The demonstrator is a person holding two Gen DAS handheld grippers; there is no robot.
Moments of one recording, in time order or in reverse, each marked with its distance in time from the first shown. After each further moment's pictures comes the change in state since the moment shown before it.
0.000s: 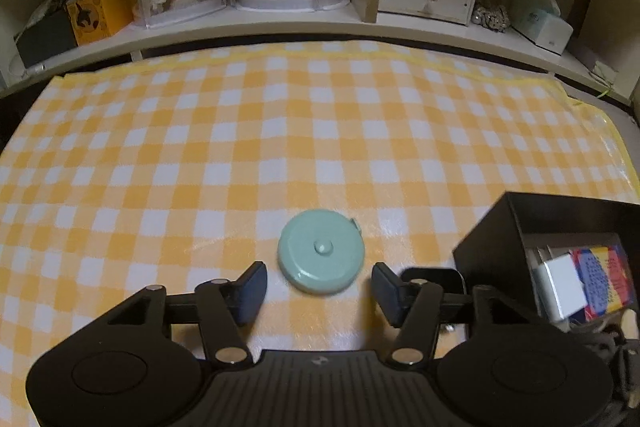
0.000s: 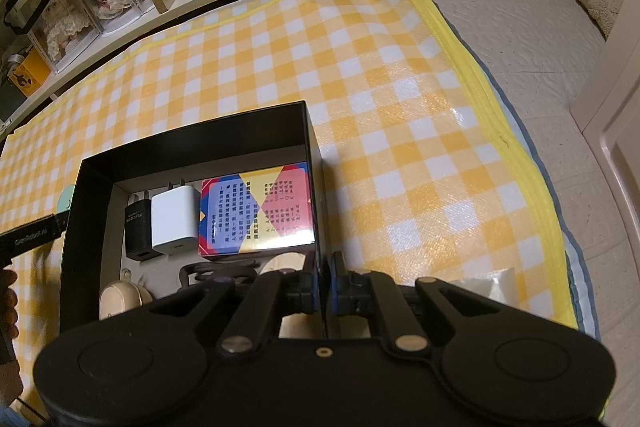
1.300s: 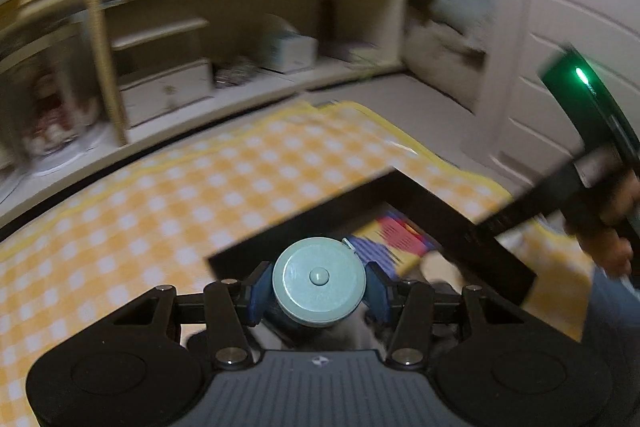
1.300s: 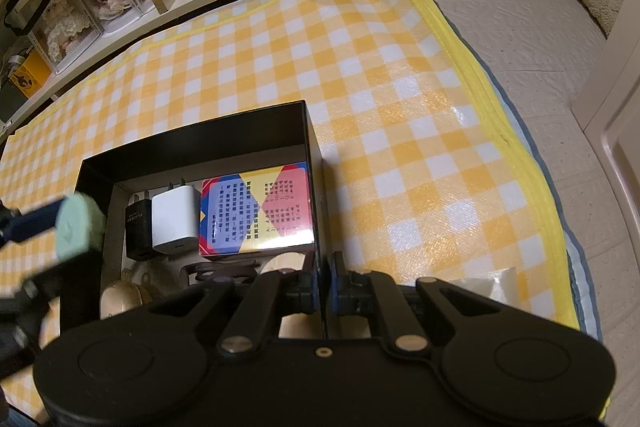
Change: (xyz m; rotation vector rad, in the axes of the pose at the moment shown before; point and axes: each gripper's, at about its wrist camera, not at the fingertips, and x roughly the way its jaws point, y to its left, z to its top) left arm -0.078 -0.095 -0.020 0.525 -0.202 -0.470; right arm 0.000 0.001 -0.001 0.001 0.001 0.003
